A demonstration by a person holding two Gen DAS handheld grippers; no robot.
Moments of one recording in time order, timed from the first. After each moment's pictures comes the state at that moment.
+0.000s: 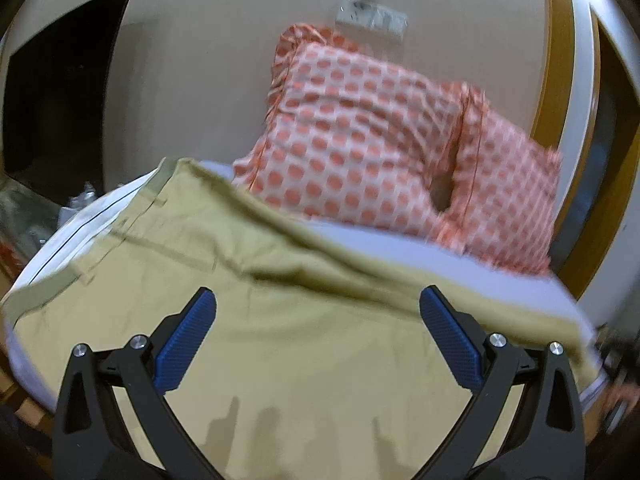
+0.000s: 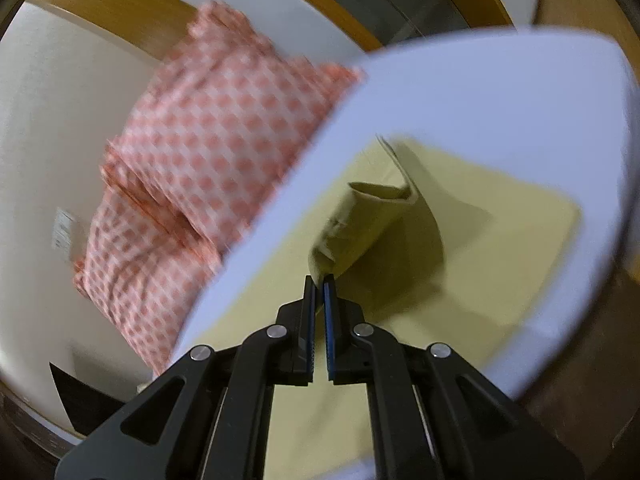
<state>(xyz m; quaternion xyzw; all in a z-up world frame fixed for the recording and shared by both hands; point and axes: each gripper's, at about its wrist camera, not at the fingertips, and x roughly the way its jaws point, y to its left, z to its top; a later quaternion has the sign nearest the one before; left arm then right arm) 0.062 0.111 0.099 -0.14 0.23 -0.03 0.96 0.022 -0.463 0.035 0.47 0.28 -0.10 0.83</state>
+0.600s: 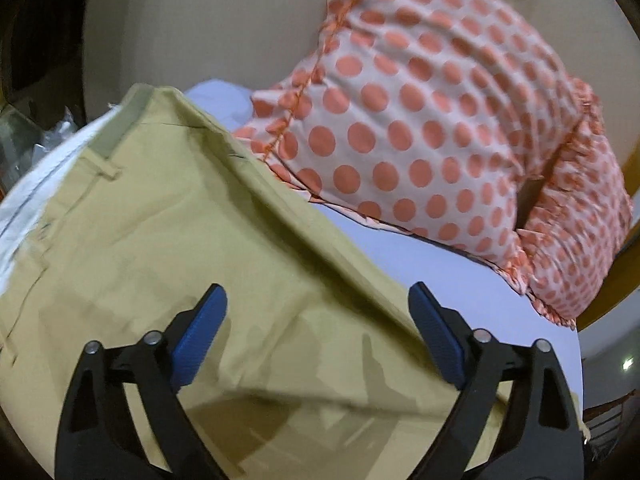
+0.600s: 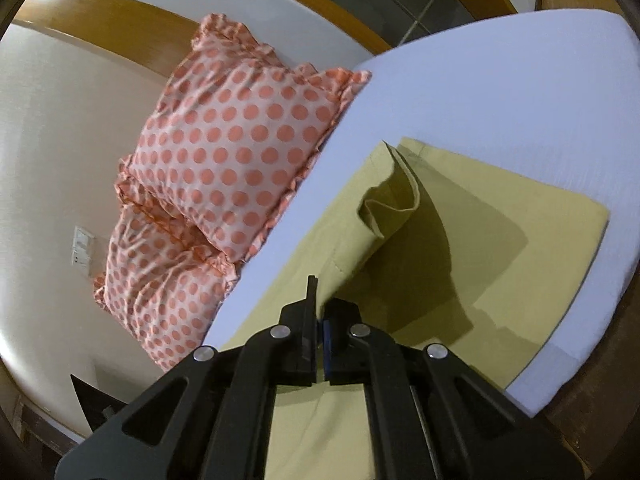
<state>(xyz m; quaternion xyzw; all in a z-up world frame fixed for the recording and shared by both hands) 0.271 0.153 0.060 -0.20 0.40 0.02 0.89 0.019 -0.477 0.024 0.50 0.22 -0.07 0.84</state>
